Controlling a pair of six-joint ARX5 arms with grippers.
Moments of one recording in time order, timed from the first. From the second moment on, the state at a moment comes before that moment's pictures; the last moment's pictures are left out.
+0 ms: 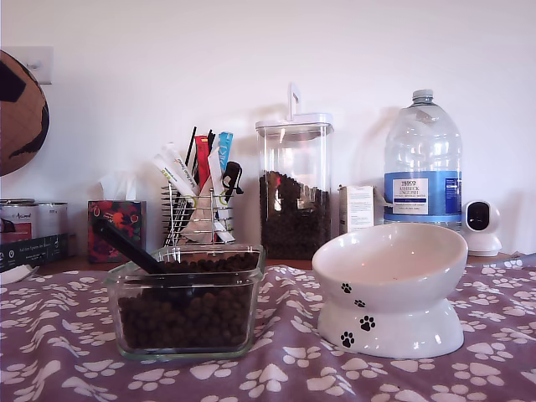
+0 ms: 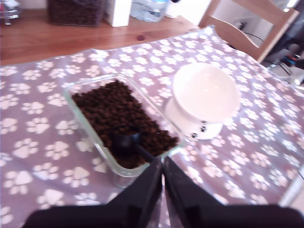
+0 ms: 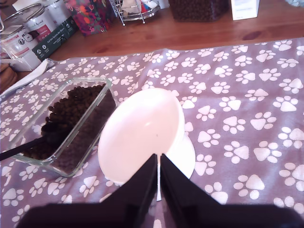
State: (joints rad) left arm -0.59 0.36 0.40 -0.43 0.27 -0.25; right arm 0.14 0.43 0.34 -0.35 -0.36 0.13
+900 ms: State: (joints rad) left arm -0.84 0.46 0.35 -0.24 0.02 -0.45; right arm 0.14 0.44 0.34 -0.31 -0.35 0.13
